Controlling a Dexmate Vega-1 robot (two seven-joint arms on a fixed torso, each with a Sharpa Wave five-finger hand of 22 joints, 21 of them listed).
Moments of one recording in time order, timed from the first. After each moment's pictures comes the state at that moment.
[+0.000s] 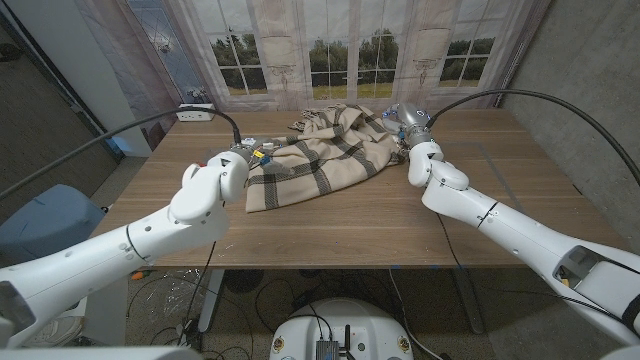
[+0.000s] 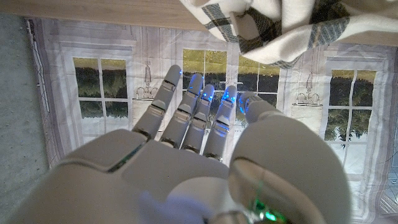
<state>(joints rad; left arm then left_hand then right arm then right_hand) 0.73 0.99 0.78 -2.30 0.78 0.96 -0.38 0.72 -0.05 0.12 -0.02 0.23 0.15 -0.05 0.18 0.18 0.15 -0.04 0.19 0.26 0.19 0.06 0.18 0.19 0.02 0.20 0.63 0.19 -0.59 -0.62 -0.79 -1.71 -0.43 -0.65 -0.35 0.69 0.06 0.53 0.00 0.18 0.71 -0.08 0.22 0.20 0.60 -0.03 0.22 0.35 0.64 -0.06 0.18 0.64 0.47 0.05 0.59 0.19</state>
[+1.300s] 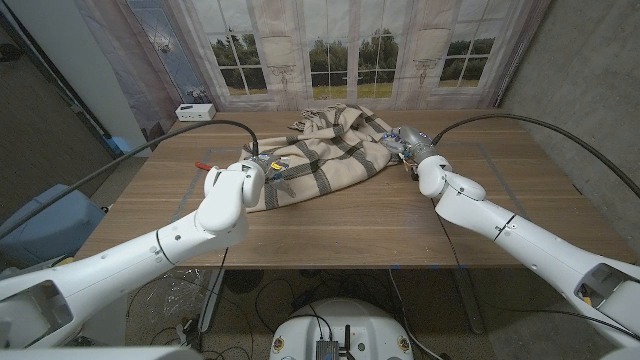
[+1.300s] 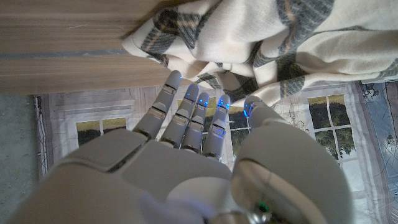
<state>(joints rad) 0.70 0.87 0.85 -2.20 1.05 0.93 -0.71 0.81 -0.04 0.13 -0.07 0.26 0.14 -0.04 0.18 0.18 0.13 -0.04 0.20 0.24 0.16 0.07 0.18 0.19 0.01 0.20 0.60 0.19 -0.67 -0.68 -0.73 -1.75 -0.29 -0.58 -0.22 0.60 0.07 0.52 -0.03 0.17 0.57 -0.06 0.18 0.20 0.49 0.00 0.19 0.31 0.50 -0.05 0.18 0.53 0.41 0.03 0.56 0.18</state>
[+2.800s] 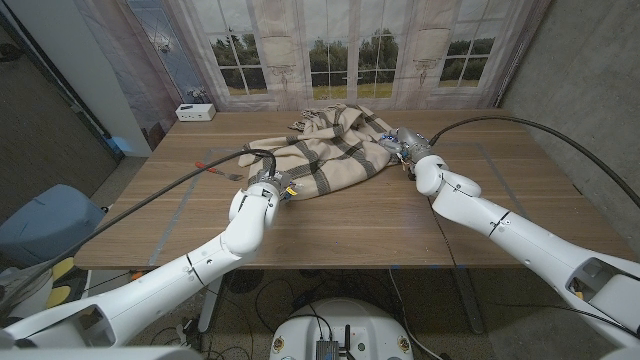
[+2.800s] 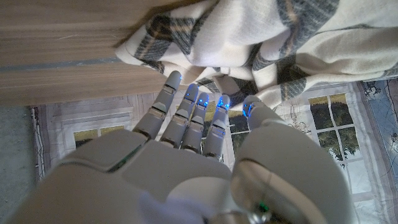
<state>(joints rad) 0.82 0.70 0.80 -1.97 1.32 0.74 -0.65 1.24 0.15 0.35 -0.18 0.23 0.36 -0.05 0.24 0.19 0.40 -0.11 0.29 0.21 0.49 -0.05 0.25 0.18 0.23 0.13 0.66 0.19 -0.64 -0.65 -0.75 -1.69 -0.25 -0.56 -0.23 0.58 0.08 0.51 -0.05 0.17 0.56 -0.06 0.19 0.20 0.49 -0.01 0.19 0.30 0.49 -0.05 0.19 0.51 0.40 0.04 0.55 0.18</state>
